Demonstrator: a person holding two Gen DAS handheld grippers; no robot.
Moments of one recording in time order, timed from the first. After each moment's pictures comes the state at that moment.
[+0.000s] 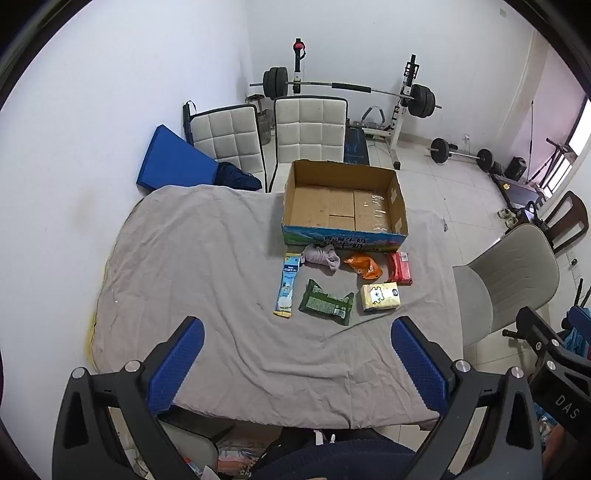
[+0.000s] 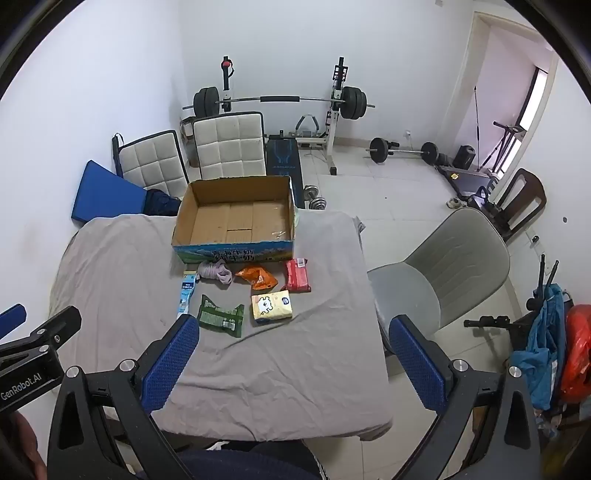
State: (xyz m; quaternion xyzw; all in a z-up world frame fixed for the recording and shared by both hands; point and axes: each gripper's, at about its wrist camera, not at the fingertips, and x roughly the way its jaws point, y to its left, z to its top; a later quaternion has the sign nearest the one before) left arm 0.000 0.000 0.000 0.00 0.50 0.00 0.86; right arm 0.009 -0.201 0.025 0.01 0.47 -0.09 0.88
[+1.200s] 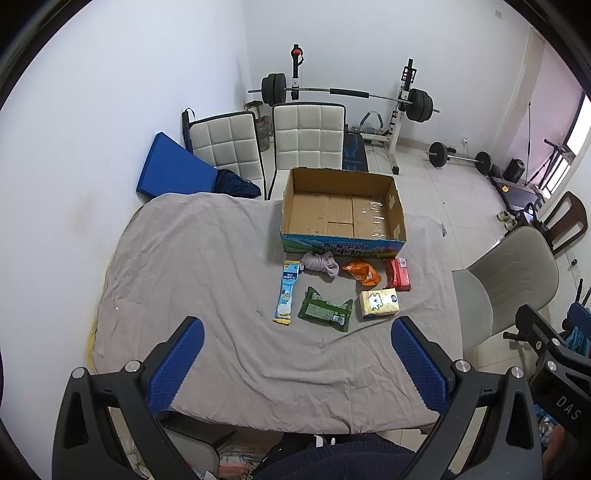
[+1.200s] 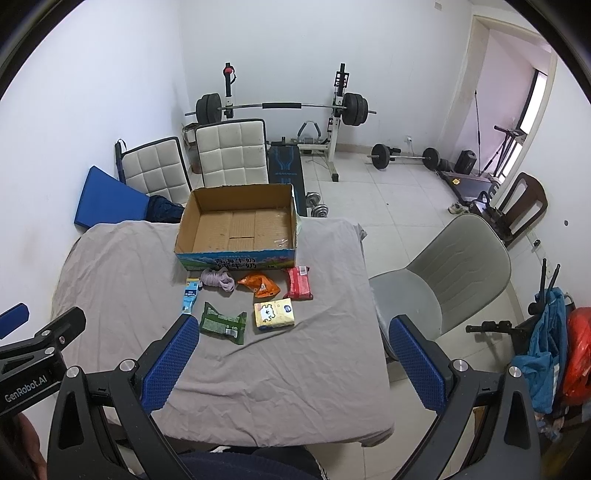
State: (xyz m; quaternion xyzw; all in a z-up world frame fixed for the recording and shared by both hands) left arm 0.004 -0.001 0.008 0.00 0.49 0.00 0.87; right arm 0.013 -0.197 0.035 0.01 0.46 -0.08 0.88
